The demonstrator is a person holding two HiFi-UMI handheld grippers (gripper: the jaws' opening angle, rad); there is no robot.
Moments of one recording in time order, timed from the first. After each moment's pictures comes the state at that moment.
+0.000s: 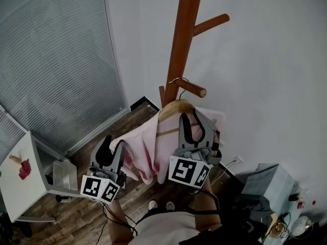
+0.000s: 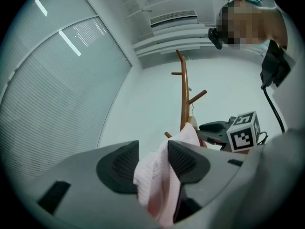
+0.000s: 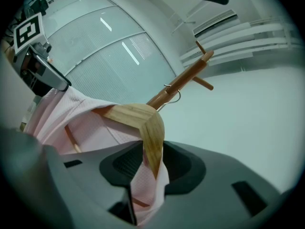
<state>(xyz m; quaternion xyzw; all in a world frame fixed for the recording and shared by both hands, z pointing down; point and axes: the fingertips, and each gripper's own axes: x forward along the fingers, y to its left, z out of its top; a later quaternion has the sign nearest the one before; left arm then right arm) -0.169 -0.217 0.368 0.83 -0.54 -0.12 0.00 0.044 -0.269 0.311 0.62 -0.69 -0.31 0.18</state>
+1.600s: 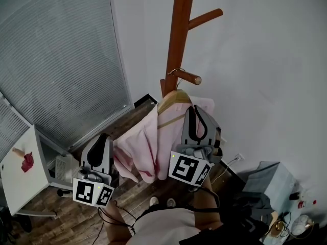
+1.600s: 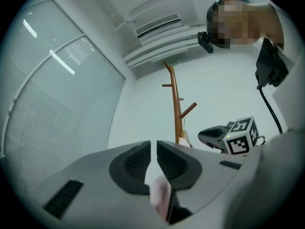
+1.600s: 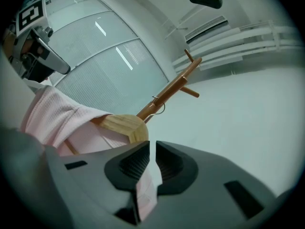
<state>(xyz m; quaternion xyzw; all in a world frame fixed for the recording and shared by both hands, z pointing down) -0.174 -0.169 0.311 0.82 -0.56 -0.10 -0.08 0.055 -0.244 0.290 0.65 -0.68 -0.31 0.14</state>
